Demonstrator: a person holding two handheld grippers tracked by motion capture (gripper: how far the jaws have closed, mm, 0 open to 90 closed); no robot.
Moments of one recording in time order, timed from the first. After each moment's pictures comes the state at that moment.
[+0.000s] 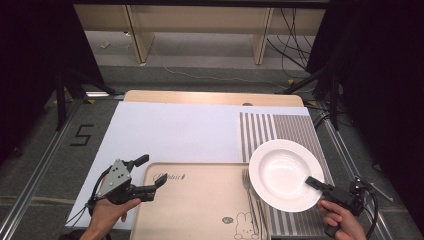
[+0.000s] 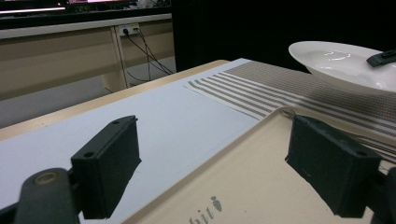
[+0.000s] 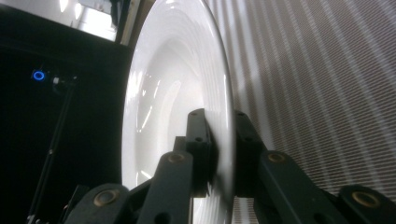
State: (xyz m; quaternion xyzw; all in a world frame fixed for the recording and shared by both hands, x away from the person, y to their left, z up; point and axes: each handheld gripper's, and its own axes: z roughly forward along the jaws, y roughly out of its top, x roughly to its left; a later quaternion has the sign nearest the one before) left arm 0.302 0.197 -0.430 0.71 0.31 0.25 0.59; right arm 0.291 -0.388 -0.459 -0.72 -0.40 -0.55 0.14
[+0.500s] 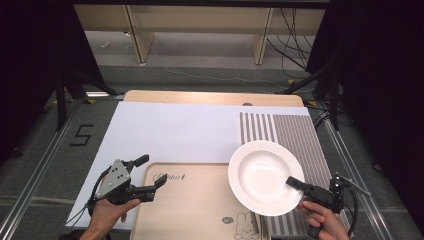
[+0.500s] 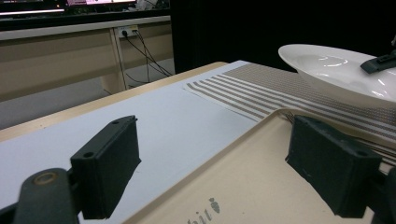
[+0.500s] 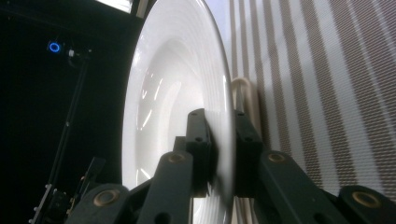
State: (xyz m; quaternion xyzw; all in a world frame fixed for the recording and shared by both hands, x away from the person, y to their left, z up) left arm 0.300 0.198 -0.429 0.71 0.31 0.25 0.59; right arm 0.294 -0.342 -0.458 -0.69 -0.45 -0.55 0.17
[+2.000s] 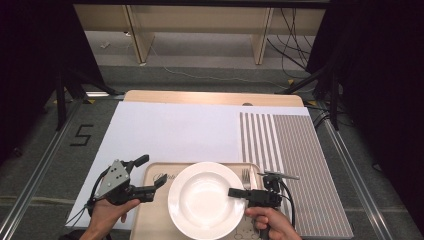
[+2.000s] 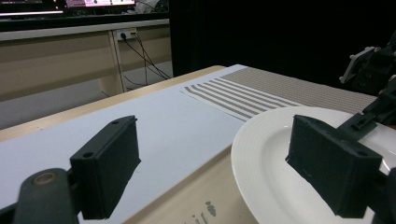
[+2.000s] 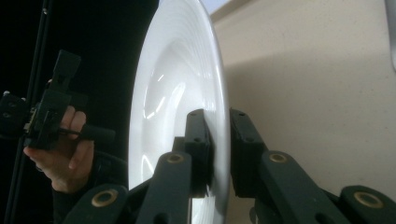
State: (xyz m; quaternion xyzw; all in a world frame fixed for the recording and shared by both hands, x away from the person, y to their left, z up) left arm 0.299 0.198 -0.428 0.70 0.31 0.24 0.59; right arm 0.320 -0.203 -0.476 -0.61 -0.58 -0.46 0.27
